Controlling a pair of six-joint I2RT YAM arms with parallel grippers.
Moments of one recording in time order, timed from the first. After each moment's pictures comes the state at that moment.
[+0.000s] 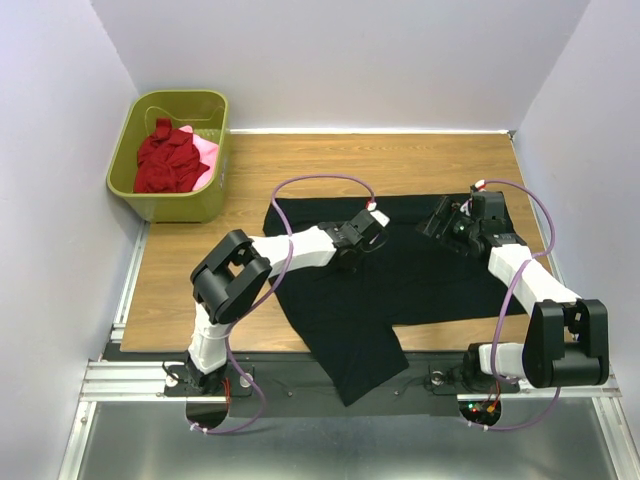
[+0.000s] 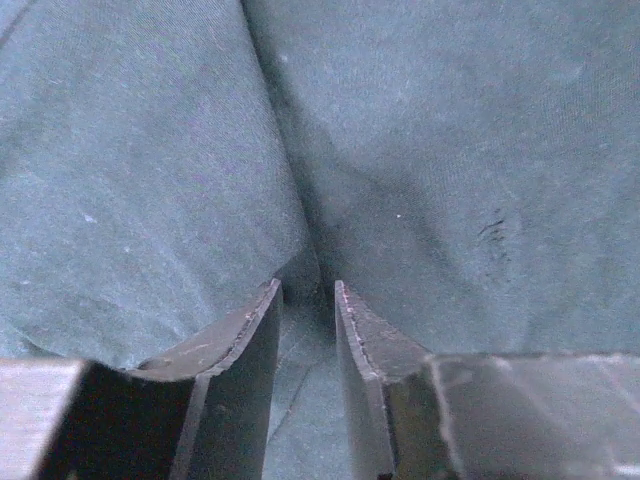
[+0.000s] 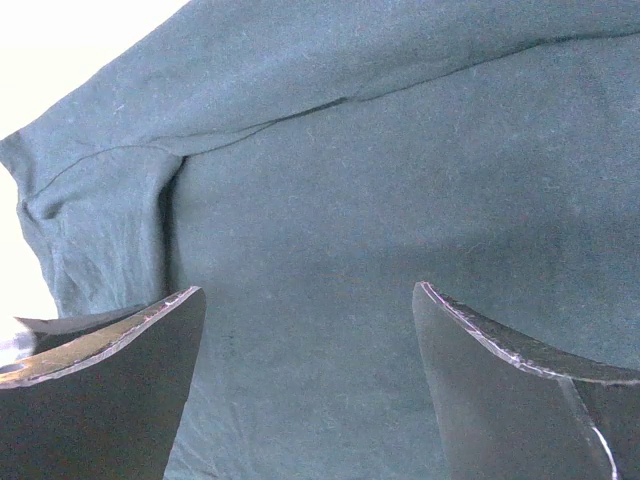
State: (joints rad) left arm -0.94 1.94 1.34 -0.41 -0.29 -0.14; right arm 0.02 1.28 0.74 -0.18 -0.27 0.56
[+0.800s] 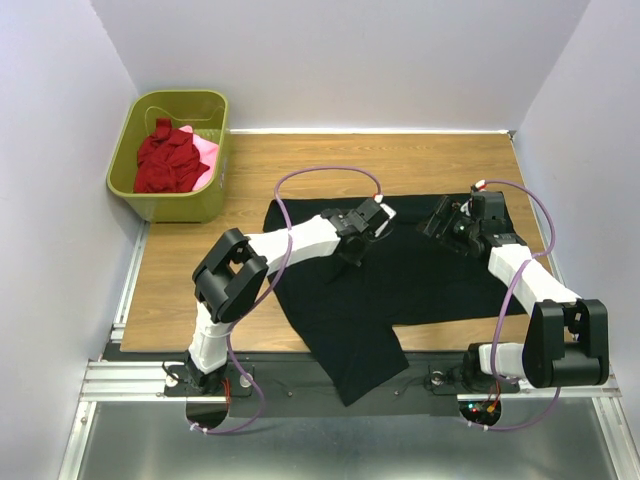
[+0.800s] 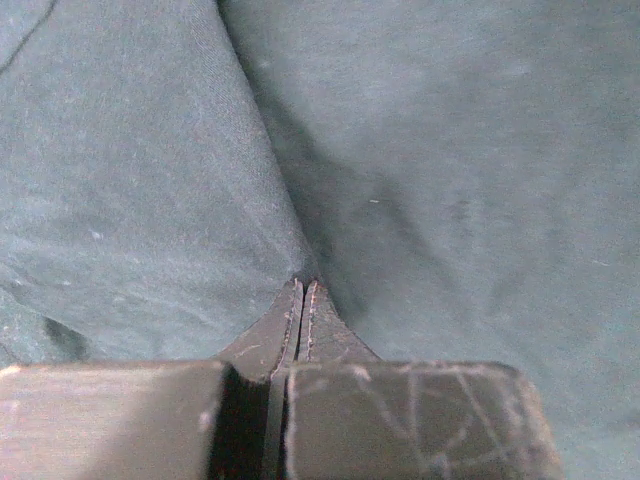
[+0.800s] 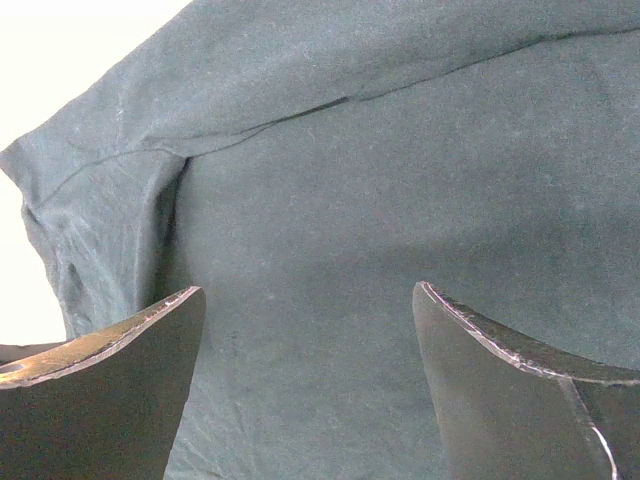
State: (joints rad) left arm -0.93 1.96 1.47 -0.58 -0.23 -0.14; right arm 0.02 1.28 0.74 -0.18 -0.27 0.57
